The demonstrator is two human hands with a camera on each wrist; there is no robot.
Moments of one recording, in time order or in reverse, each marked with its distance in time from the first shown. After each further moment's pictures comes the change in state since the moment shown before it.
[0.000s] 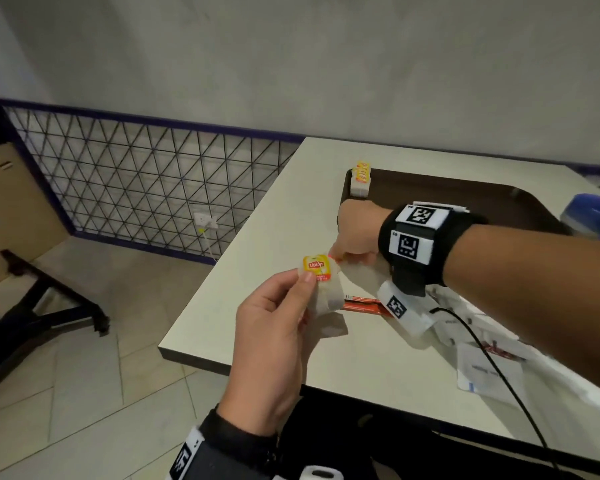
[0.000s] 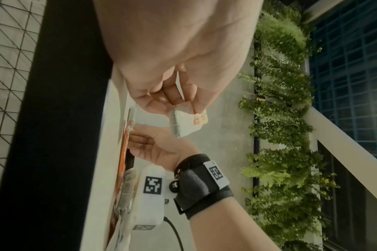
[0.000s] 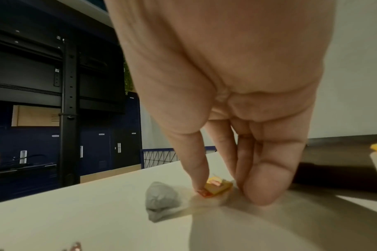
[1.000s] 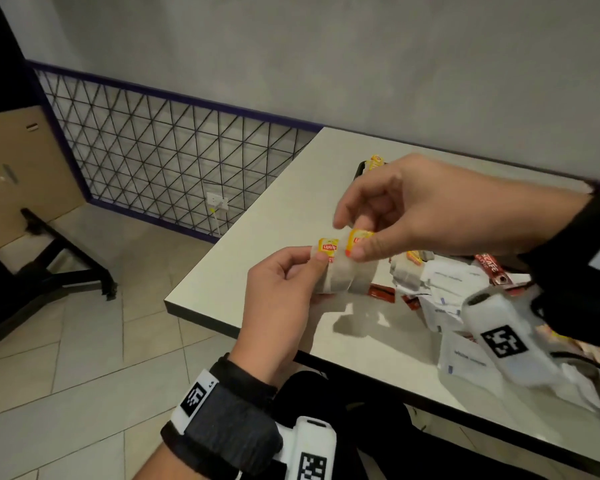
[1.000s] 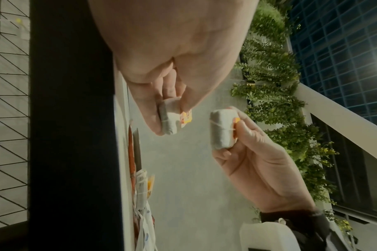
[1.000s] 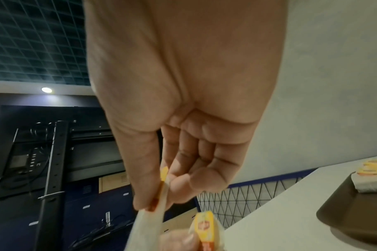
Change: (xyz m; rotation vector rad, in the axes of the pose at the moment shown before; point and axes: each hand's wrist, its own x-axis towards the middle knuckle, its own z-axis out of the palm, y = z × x) left_hand -0.003 -0.006 0.010 0.231 0.072 0.148; right_hand -0.122 0.025 -0.047 0.539 -0.079 -0.568
